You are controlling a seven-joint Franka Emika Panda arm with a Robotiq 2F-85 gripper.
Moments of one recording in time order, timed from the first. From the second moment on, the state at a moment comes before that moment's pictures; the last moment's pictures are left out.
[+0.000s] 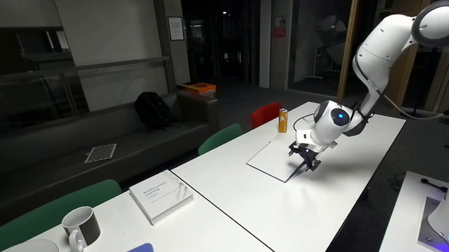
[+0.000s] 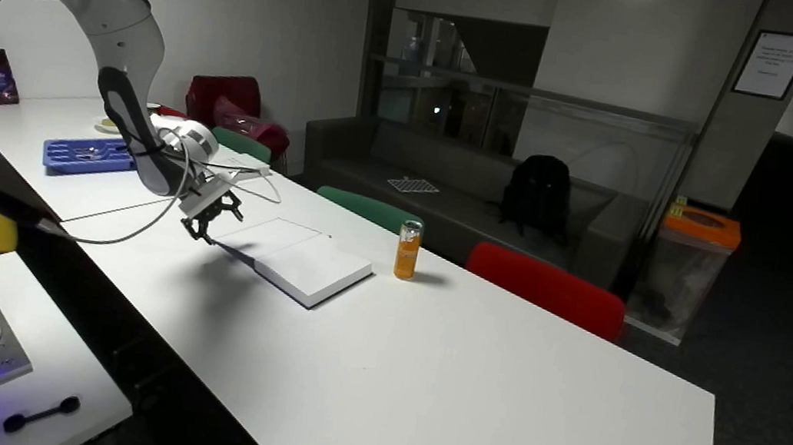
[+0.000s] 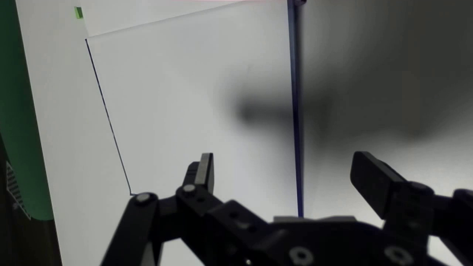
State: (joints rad) arm -0.04 0.35 0.03 -2.33 -2.04 2.97 0.49
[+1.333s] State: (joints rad) arm -0.07 0.50 0.03 -2.21 -2.21 2.92 0.59
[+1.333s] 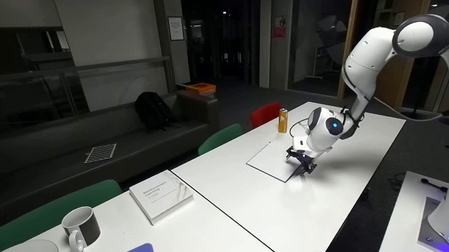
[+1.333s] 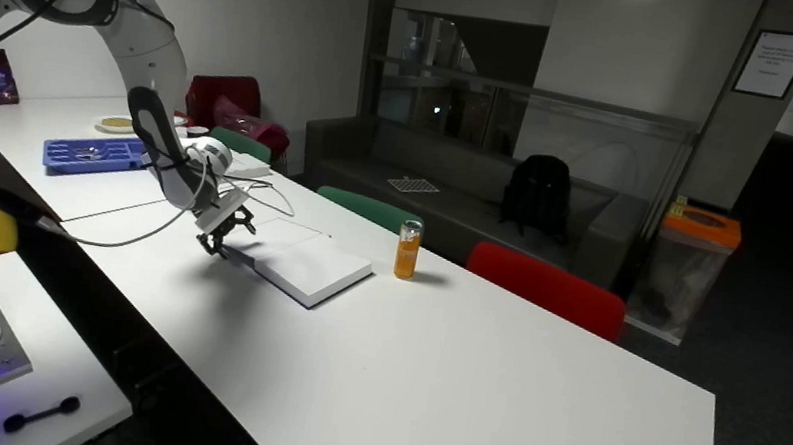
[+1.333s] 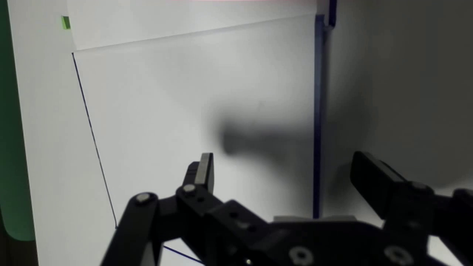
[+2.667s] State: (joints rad) arm -0.07 0.53 0.05 -2.16 -2.36 2.89 0.75
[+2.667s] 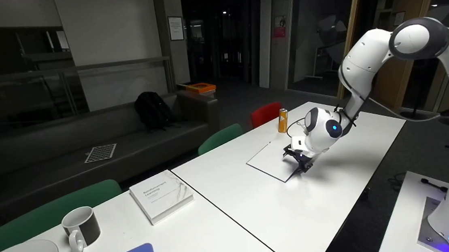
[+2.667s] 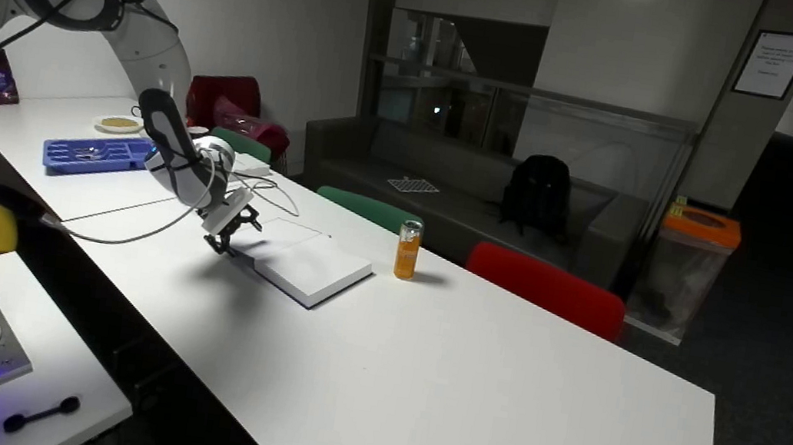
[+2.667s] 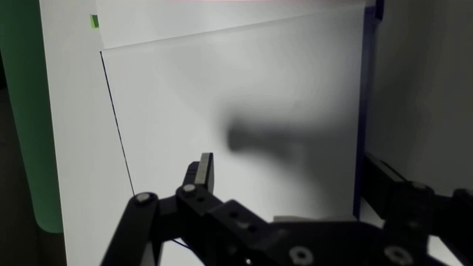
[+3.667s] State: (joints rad) arm -0.07 0.52 0.07 -2.15 -2.47 2.84 0.91
